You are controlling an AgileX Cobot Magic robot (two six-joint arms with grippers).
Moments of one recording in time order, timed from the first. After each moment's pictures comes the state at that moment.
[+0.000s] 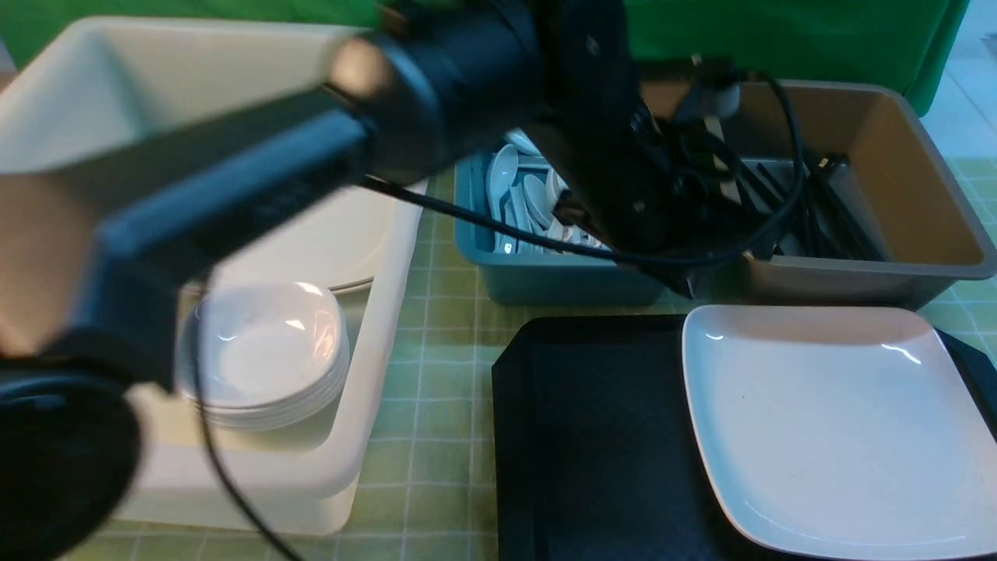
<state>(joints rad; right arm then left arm) -0.05 1.10 -1.18 0.10 1.20 -0.20 -0.72 2.11 -1.97 -0.28 0.93 -0.07</state>
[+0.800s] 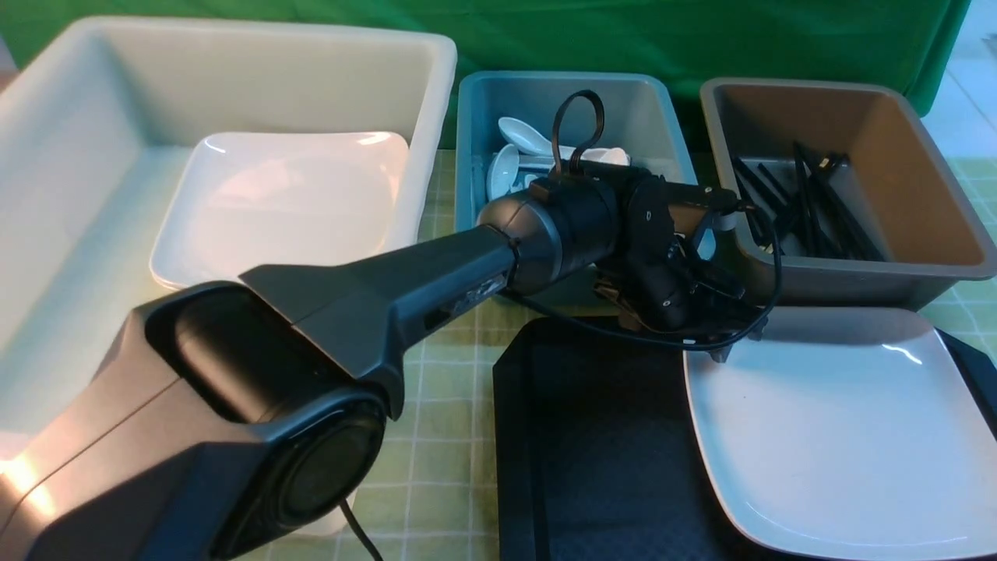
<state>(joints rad) -0.07 1.06 -1.10 0.17 1.16 -0.20 -0.73 2.46 -2.14 -0.28 0.74 -0.02</state>
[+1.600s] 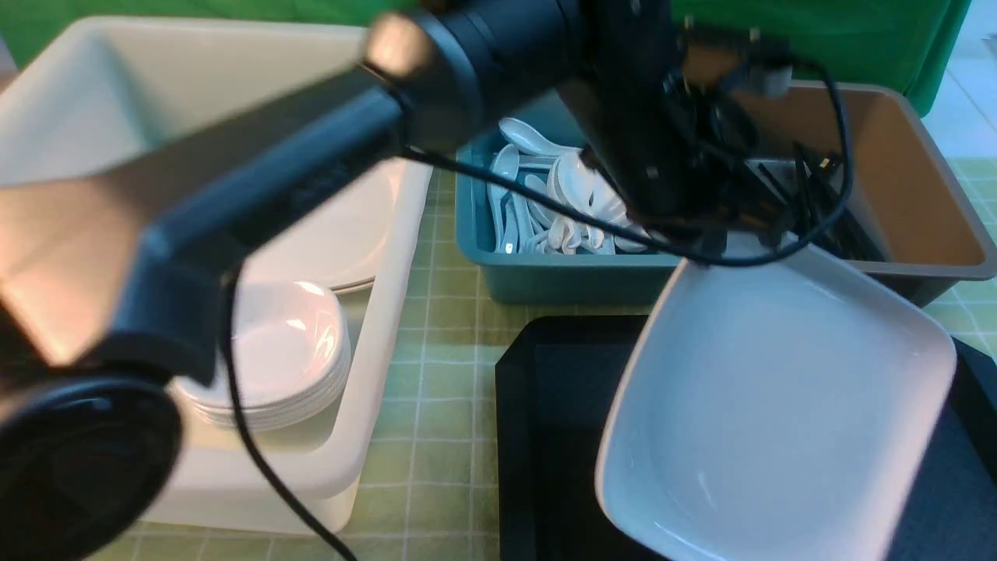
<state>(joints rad) -0.07 1.06 -1.28 0.29 1.18 -0.27 -0.74 2.07 -2.14 -0.18 1.08 0.11</state>
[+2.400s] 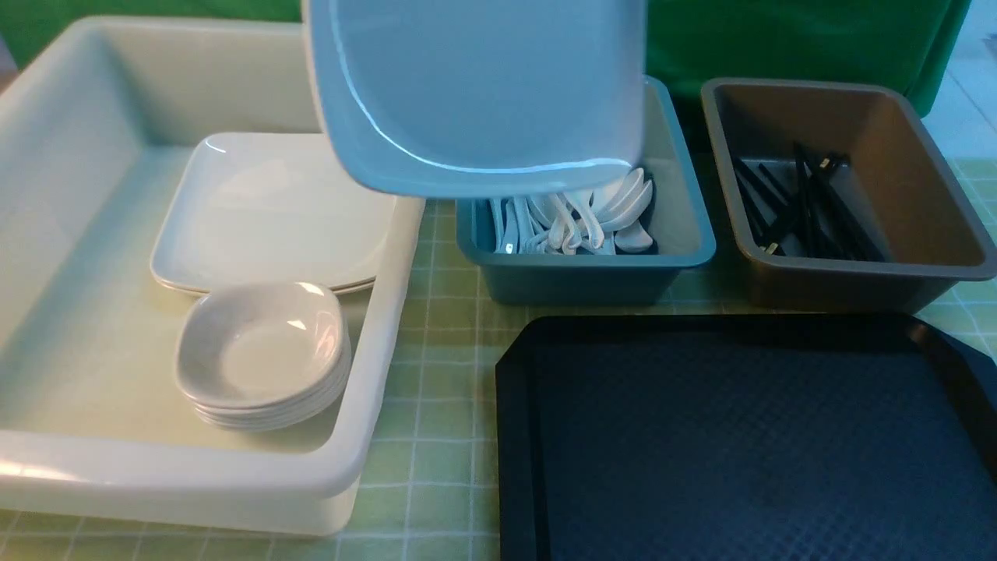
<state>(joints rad) 0.23 1.41 -1.82 0.52 1.19 -0.36 -0.09 1.70 -2.13 -0.35 1.04 0.12</state>
